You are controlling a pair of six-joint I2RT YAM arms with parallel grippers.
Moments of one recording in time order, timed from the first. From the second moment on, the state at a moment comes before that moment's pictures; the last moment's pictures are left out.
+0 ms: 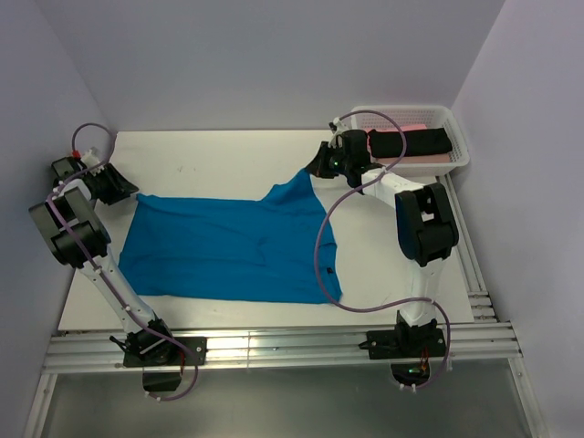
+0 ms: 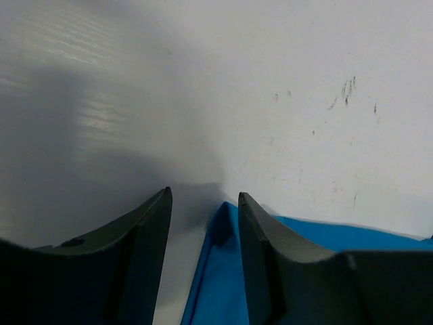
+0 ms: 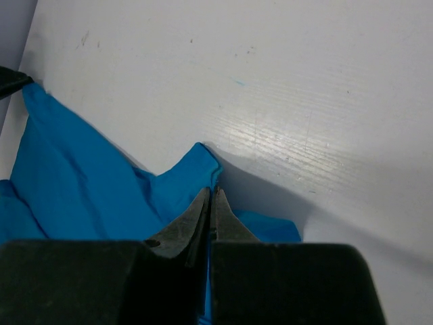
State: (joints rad) left arm 0.55 2.20 1.56 -0.25 0.62 -0.10; right arm 0.27 1.98 1.34 0.14 -0.43 0.41
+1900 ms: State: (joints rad) left arm 0.30 2.11 1.56 -0.59 0.37 0.88; right arm 0.27 1.98 1.34 0.10 -0.44 0.41
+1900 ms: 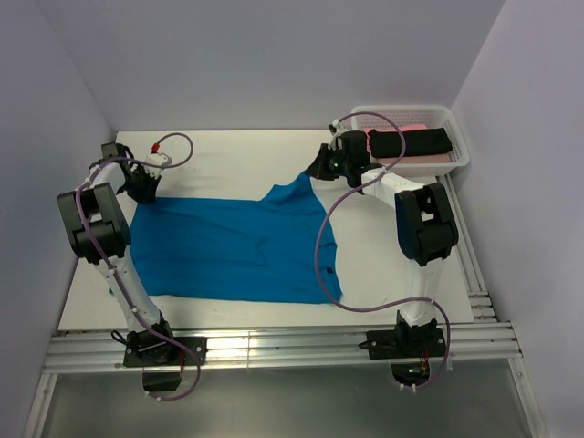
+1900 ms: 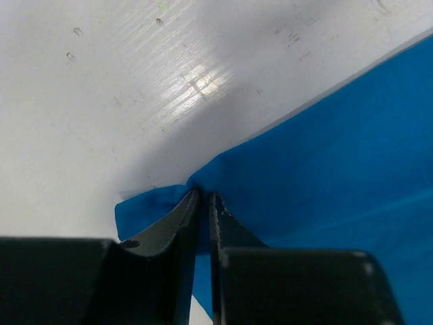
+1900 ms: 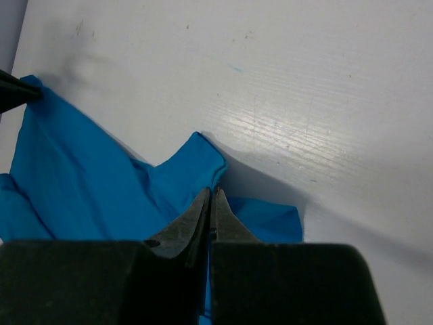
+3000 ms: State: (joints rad) left arm 0.30 2.13 1.61 -0.51 0.38 0.68; right arm 0.26 1.98 1.35 0.10 -0.44 0.41
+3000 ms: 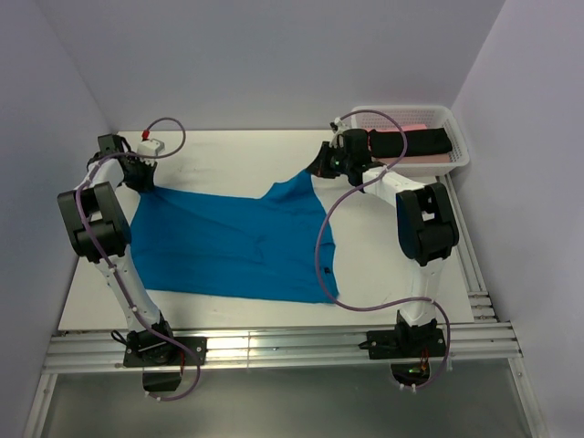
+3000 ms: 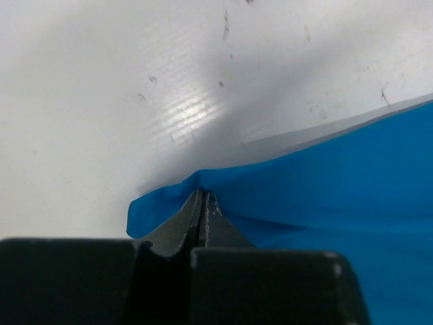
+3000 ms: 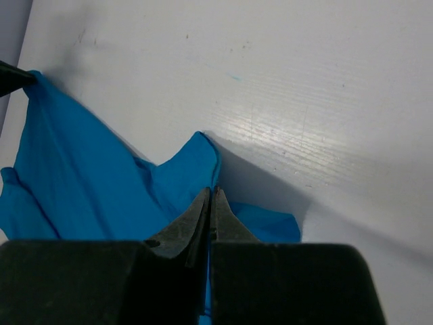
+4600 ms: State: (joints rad) left arm 0.39 2.21 1.72 -0.50 0.32 0.42; right arm 0.26 1.98 1.38 0.10 -0.46 0.41
